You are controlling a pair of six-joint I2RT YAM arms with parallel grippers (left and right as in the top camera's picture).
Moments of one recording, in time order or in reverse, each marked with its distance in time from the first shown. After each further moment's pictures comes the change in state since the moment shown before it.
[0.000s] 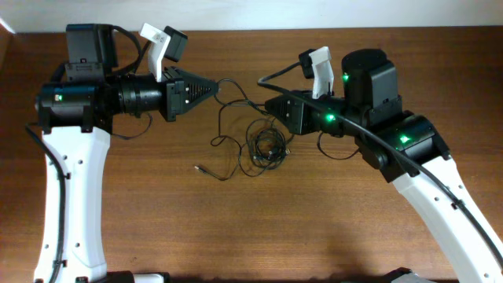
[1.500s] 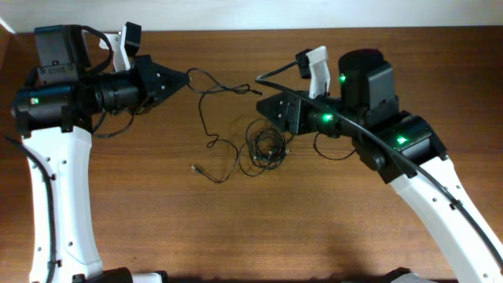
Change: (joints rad) left arm 0.119 0.000 0.000 0.011 -0.113 -0.640; right arm 0.026 0.003 0.003 0.022 -0.008 0.061
